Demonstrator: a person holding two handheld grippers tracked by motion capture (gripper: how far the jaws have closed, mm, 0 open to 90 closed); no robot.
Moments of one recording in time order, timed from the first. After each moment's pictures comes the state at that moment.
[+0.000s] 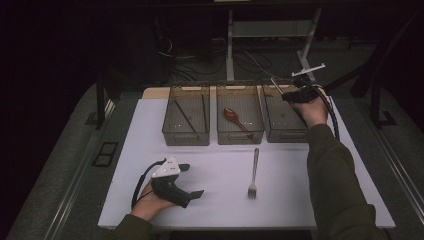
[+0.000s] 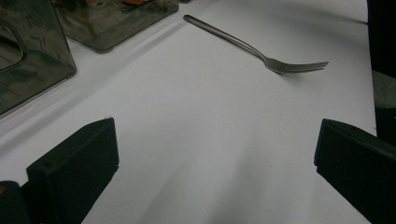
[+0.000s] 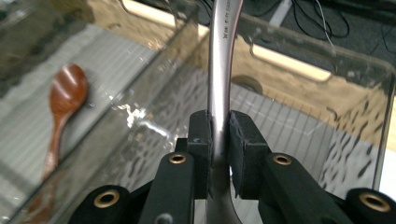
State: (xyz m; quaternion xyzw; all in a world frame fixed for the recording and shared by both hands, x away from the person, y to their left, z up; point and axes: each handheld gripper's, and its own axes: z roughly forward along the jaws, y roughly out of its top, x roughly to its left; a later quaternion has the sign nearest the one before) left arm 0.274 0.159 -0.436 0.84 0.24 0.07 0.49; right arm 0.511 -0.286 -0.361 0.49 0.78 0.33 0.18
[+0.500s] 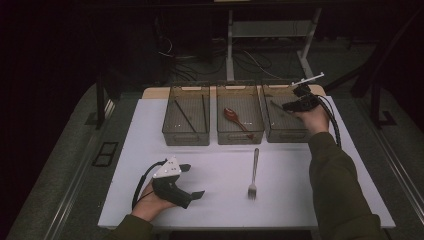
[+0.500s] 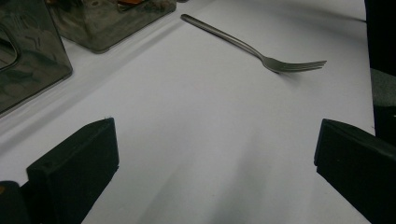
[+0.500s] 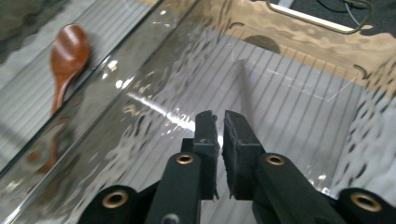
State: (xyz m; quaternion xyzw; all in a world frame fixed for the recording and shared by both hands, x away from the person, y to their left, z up) left arm 0.273 0.157 -0.436 0.84 0.24 0.07 0.48; right arm 0.498 -0.289 -0.383 0.50 0.79 0.32 0.15
